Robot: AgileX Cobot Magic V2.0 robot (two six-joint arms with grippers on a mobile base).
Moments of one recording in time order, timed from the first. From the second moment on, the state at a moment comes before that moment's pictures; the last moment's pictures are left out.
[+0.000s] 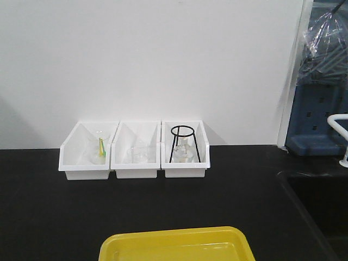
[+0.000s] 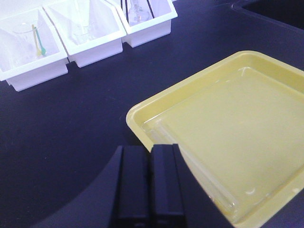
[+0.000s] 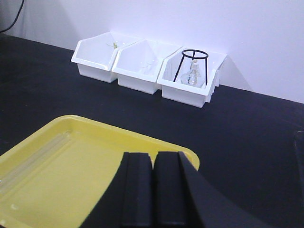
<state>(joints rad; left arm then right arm) -0.34 0.63 -0.40 -0.26 0.26 0.31 0.49 0.45 -0.31 -0.23 0.13 0.16</state>
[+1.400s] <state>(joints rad) -0.18 -0.01 0.02 -0.06 0.21 0.21 0.49 0.45 -0.31 -0.23 0.12 0.16</state>
